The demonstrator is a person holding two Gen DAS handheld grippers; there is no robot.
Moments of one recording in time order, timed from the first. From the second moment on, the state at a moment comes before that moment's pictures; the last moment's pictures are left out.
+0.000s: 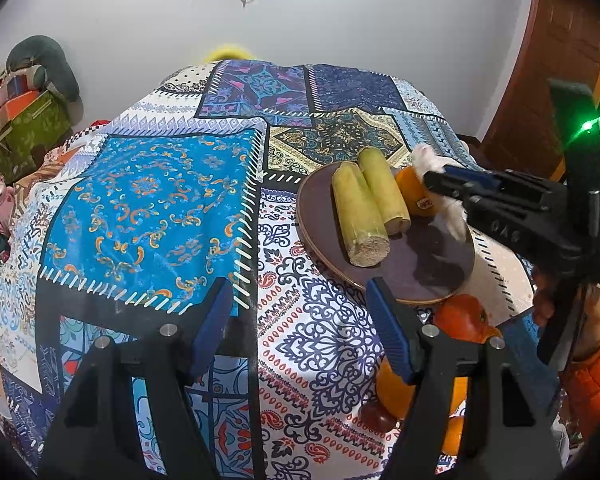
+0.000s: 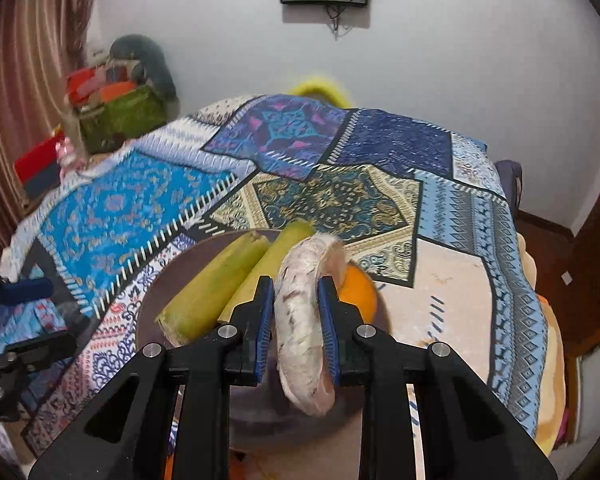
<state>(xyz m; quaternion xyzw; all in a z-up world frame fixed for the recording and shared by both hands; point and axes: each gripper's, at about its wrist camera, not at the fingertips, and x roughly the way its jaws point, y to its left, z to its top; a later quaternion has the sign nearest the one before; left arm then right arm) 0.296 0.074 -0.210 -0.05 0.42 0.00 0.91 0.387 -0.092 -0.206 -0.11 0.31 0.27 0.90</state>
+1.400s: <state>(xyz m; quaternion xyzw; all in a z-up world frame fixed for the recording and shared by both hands) 0.271 -0.010 -0.236 -0.05 0.49 -0.07 0.87 0.277 -0.189 -0.209 -0.04 0.36 0.25 0.90</state>
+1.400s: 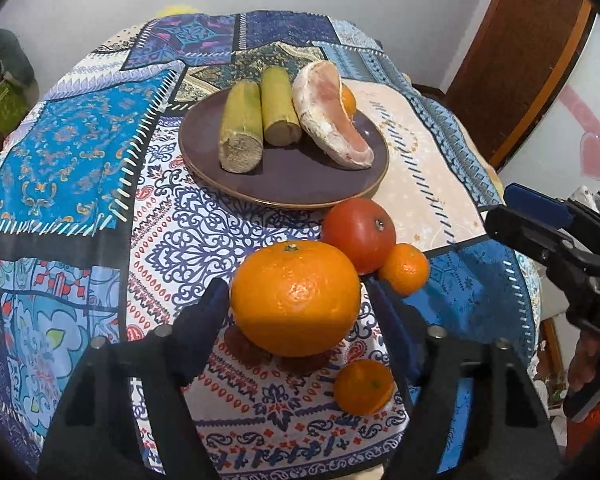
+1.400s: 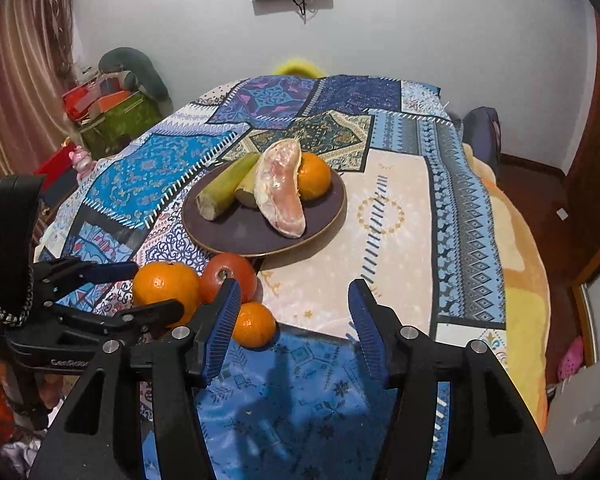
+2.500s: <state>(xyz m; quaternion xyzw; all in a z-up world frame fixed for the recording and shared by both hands) 0.272 0.063 -0.214 -0.11 0.44 -0.03 0.89 0.304 -0.108 -0.257 -0.10 0.43 0.31 0.84</state>
